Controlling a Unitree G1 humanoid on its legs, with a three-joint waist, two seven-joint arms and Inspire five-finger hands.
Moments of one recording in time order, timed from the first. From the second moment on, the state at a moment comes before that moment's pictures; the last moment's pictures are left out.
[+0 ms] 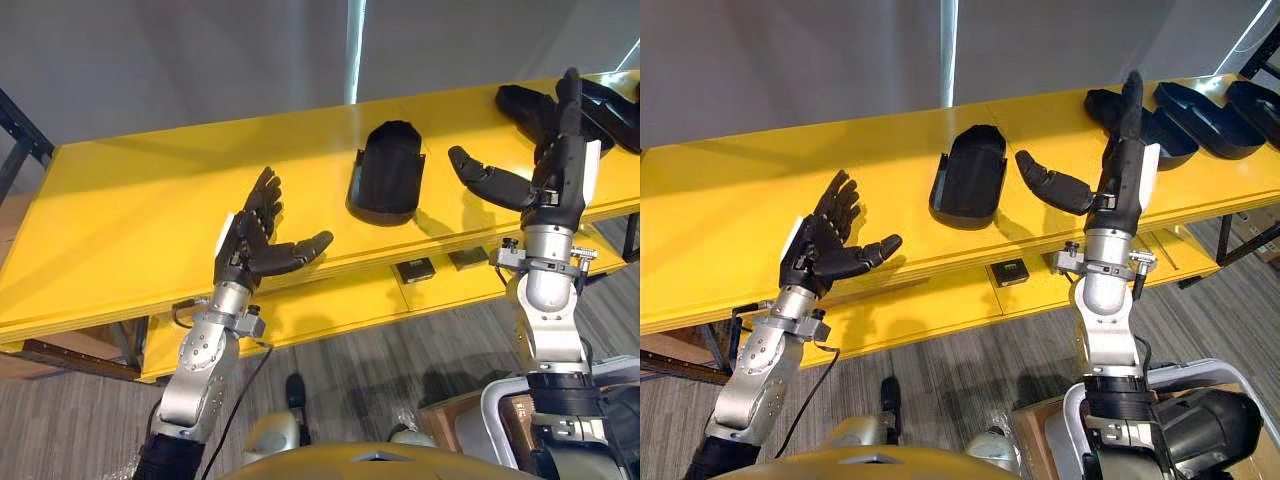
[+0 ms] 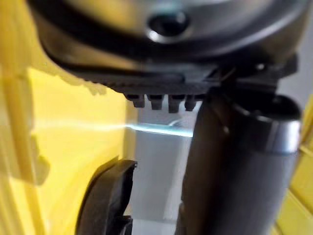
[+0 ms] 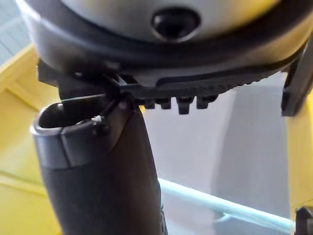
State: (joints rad) left arm 0.08 0.24 -0.14 -0.24 -0.34 -0.09 -0.03; right arm -0.20 -0.39 -0.13 0.01 0.20 -0.29 -0.21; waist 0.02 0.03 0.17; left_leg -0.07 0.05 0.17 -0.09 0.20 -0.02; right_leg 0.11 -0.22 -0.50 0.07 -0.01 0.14
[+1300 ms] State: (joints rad) left arm -0.56 0.35 -0.28 0.36 -0.51 0.16 -0.25; right arm -1.05 -0.52 0.05 0.98 0.41 0.24 0.15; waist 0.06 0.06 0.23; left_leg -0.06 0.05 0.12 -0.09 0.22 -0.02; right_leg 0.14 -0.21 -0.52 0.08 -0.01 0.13
